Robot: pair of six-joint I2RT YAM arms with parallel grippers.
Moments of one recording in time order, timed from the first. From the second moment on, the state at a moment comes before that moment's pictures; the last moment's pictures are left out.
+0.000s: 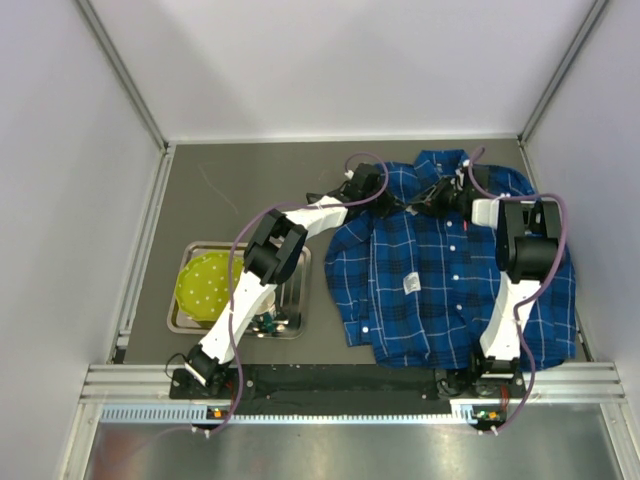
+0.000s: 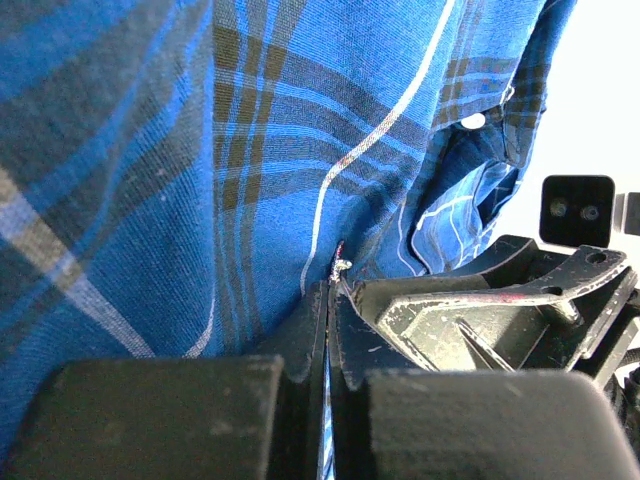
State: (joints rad) left arm -0.66 2.61 2.08 0.00 0.25 -1.31; right arm -0.03 2.05 1.17 0.17 -0.60 0.85
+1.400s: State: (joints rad) left arm -0.68 2.61 2.14 -0.07 0.18 -1.17; right arm -0.04 2.00 1.21 -0.01 -0.49 0.74
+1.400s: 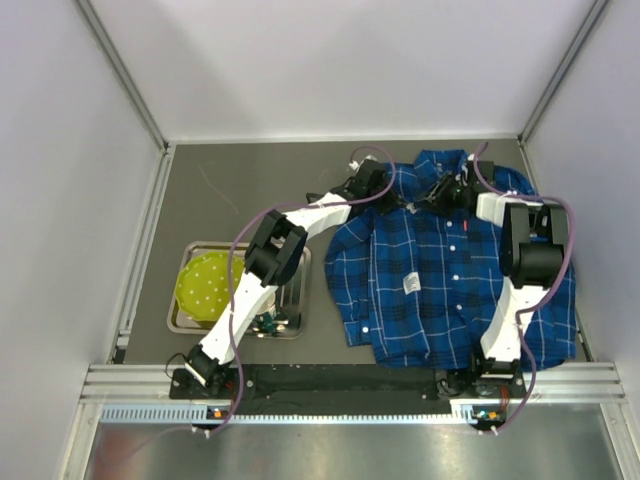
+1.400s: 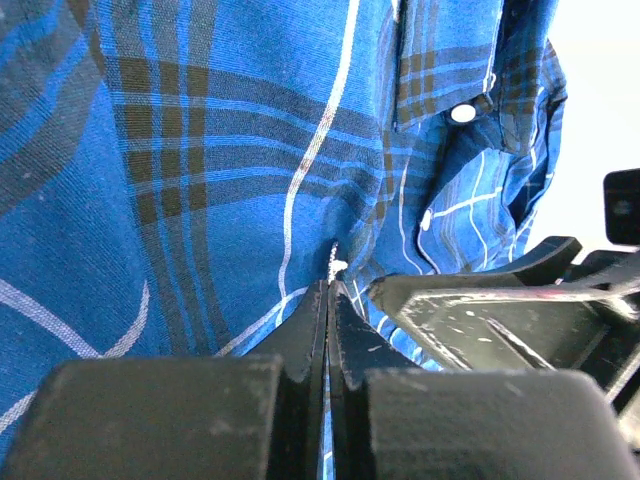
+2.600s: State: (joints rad) left arm -0.70 2.60 2.23 -0.25 0.16 -1.35; right arm 0.02 1.85 1.10 0.10 -0.45 0.50
